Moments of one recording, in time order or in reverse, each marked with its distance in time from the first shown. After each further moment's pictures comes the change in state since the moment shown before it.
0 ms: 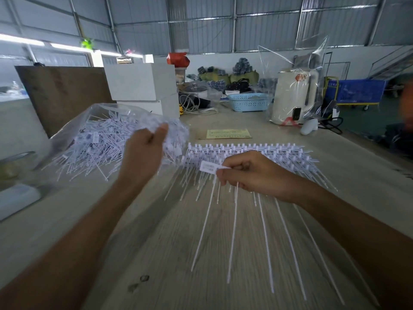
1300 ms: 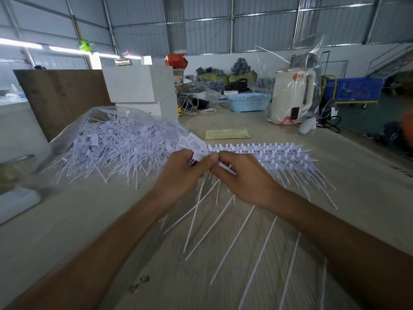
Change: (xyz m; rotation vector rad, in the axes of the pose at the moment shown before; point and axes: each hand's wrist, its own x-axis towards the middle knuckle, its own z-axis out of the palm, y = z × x) left_hand -0.036 0.022 0.038 -0.256 -0.366 0.022; right_hand 0.009 0.009 0.026 -0.407 0.285 -0.124
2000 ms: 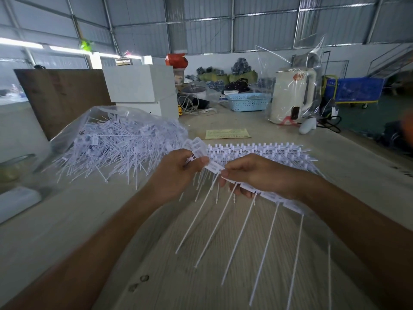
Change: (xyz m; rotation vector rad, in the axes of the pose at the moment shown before) left_hand 0.008 -0.012 -0.014 0.240 -0.049 0.133; right_hand 0.001 0.009 -0.033 0.412 -0.442 0.322
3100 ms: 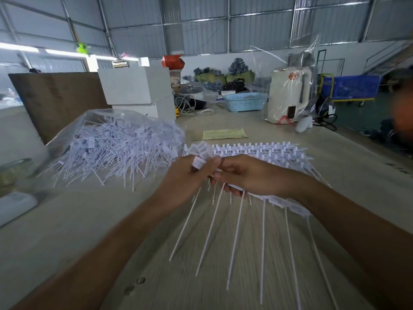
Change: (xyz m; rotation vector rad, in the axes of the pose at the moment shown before) left_hand -0.007 0.017 0.023 -0.082 -0.047 0.034; right_hand -0.001 -0.003 0.006 -0.085 0.002 -0.120
